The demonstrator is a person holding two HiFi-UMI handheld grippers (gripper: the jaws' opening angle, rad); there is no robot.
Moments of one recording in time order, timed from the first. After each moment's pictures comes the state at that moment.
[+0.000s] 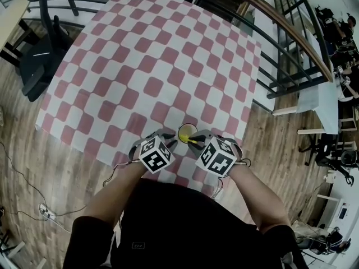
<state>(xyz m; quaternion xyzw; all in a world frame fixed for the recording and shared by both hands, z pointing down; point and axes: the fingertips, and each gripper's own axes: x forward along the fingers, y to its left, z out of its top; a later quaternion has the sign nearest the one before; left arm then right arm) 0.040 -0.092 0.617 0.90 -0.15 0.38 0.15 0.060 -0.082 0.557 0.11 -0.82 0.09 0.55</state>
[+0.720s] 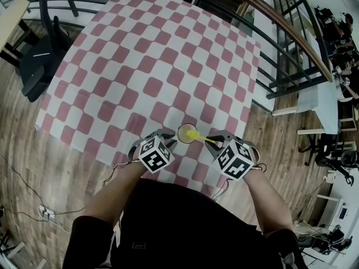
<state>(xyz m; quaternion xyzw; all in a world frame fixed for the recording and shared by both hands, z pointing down) 0.039 -0.092 0.617 0.90 -0.15 0.38 0.15 0.116 -0.087 0.528 0.16 -0.79 0.06 0.58</state>
